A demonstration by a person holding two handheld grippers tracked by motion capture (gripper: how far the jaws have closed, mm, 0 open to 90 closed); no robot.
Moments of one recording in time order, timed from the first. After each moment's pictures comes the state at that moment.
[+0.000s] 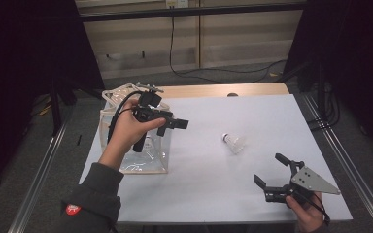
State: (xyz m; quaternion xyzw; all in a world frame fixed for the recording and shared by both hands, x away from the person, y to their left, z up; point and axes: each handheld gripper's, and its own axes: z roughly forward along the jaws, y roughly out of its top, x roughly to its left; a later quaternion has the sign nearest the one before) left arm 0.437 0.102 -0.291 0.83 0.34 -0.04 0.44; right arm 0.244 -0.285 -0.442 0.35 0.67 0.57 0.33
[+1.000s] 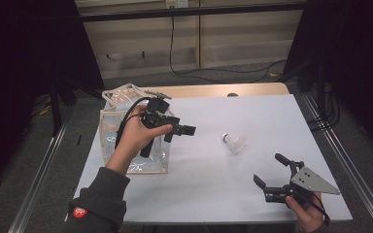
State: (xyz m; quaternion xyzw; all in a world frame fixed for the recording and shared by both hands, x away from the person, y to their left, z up) left arm 0.430 0.085 -0.307 0.83 0.33 -0.06 0.44; right arm 0.244 -0.284 -0.442 0.35 0.67 0.57 0.33
